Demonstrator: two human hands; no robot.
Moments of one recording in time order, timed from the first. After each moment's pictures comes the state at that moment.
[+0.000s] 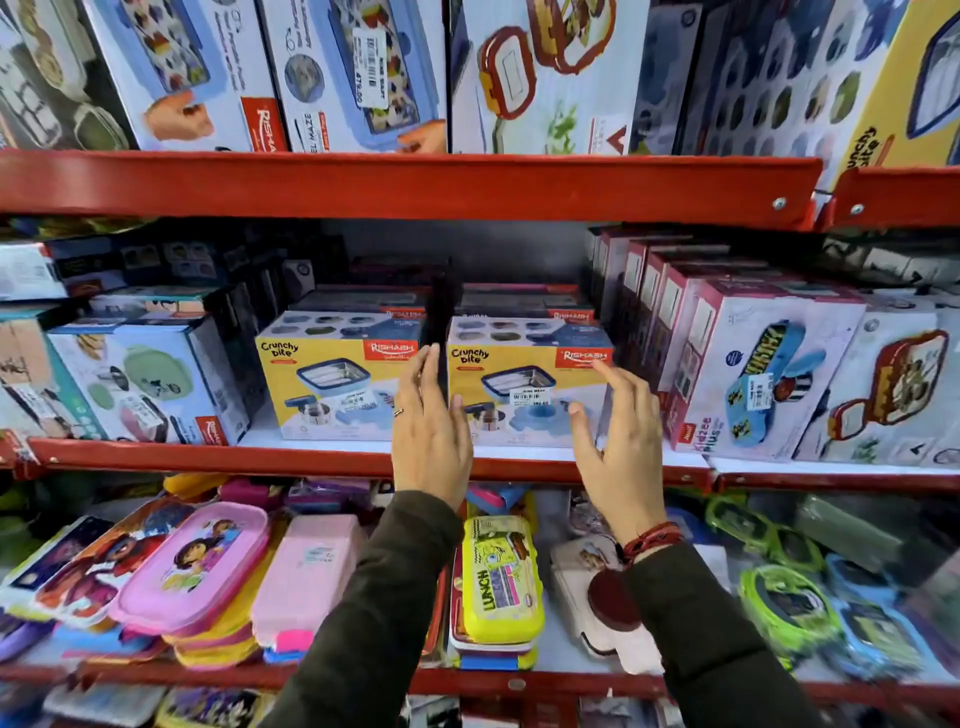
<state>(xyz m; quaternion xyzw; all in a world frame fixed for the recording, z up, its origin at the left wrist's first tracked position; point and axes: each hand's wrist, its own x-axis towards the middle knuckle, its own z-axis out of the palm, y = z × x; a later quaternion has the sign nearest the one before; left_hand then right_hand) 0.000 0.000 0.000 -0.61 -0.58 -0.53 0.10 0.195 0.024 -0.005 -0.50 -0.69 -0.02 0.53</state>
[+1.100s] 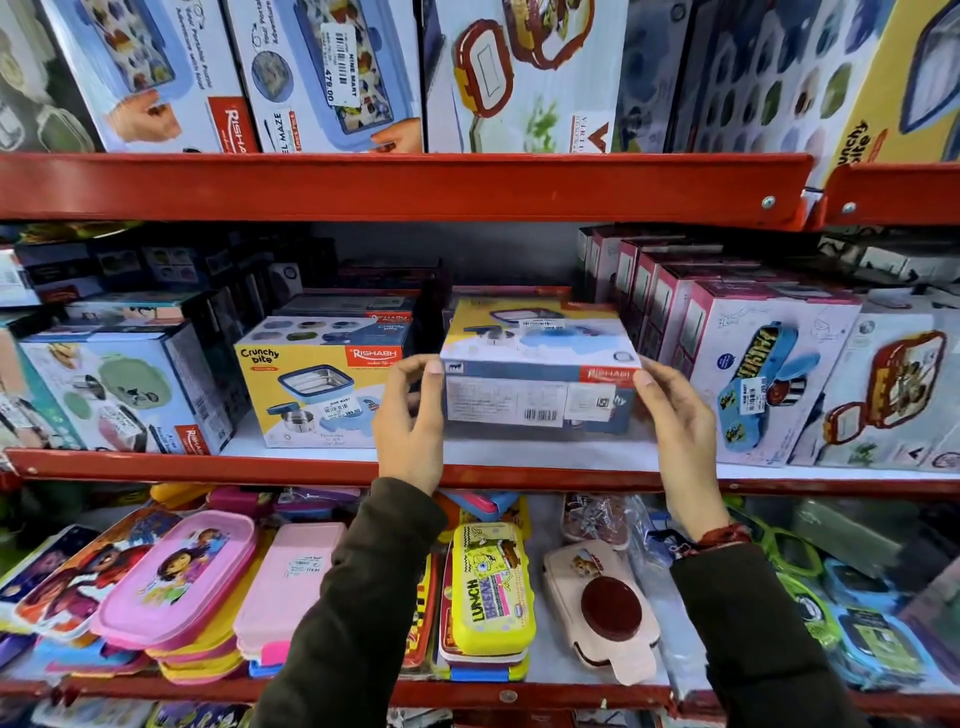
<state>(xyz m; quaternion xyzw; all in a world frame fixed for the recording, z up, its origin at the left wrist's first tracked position) 0.006 0.004 0.012 -0.48 -0.47 -0.71 -0.23 0.253 0.038 0.003 -0.37 -0.55 0.35 0.66</state>
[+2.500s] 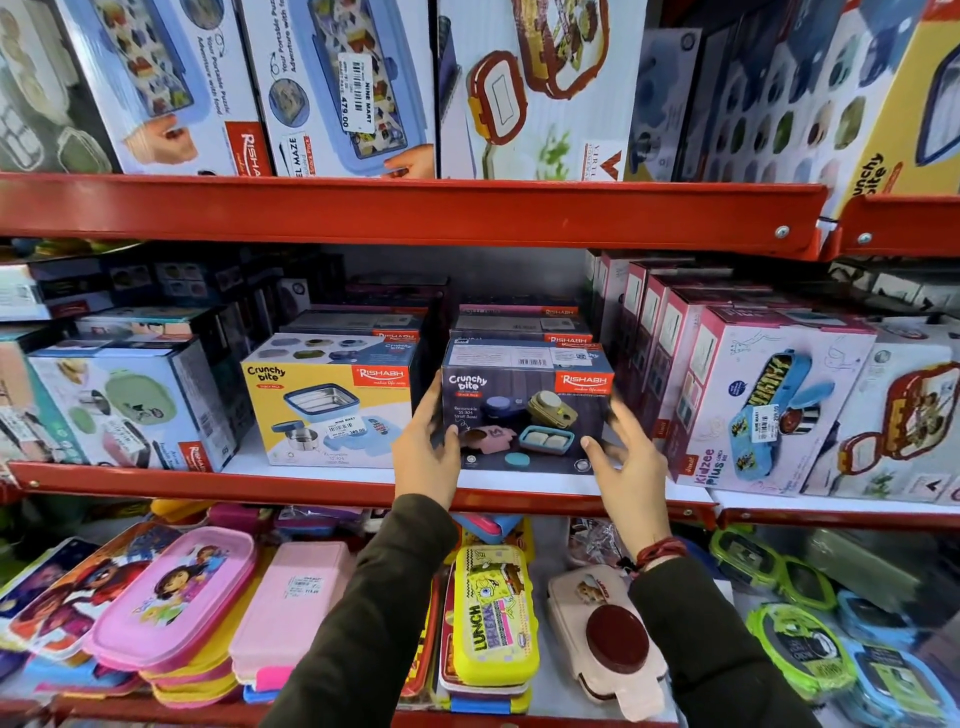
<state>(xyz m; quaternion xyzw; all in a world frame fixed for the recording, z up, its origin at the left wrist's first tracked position) -0.006 0.050 -0.033 -0.51 -0.56 -0.62 -0.20 0.218 0.068 -0.037 -0.50 -0.60 0.25 0.56</state>
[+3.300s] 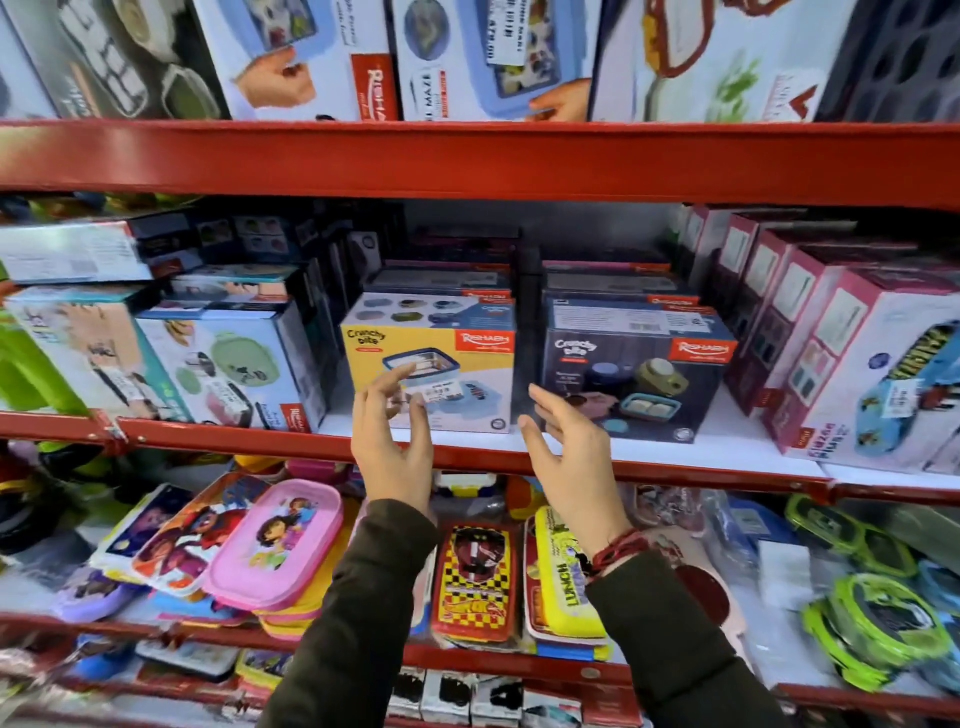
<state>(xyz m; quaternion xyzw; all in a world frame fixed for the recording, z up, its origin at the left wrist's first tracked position) -0.126 -0.010 -0.033 -0.48 -0.53 -0.70 0.00 0.055 0.013 -0.026 -0.46 -0.69 0.27 0.48</state>
